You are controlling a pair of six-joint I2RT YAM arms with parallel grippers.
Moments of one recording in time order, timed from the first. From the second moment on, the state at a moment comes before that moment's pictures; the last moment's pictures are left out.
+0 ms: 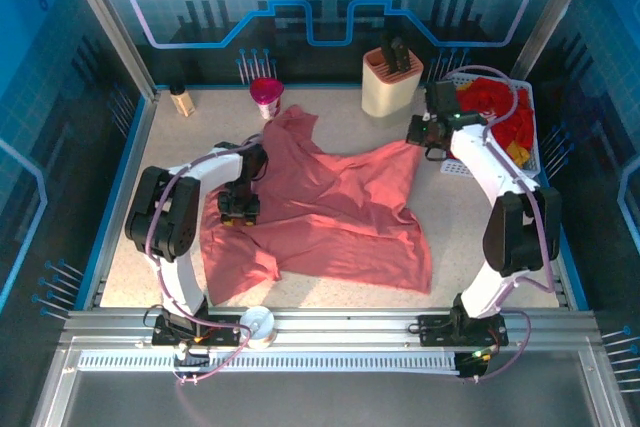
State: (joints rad) left arm -0.25 1.86 1.18 -1.07 -0.11 -0.41; right arm 0.14 1.72 1.45 -0.67 0.08 0.38
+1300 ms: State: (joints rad) left arm -0.12 1.85 1.35 -1.11 -0.03 -0.38; right arm 0.37 1.37 0.83 -0.66 -0.13 0.46
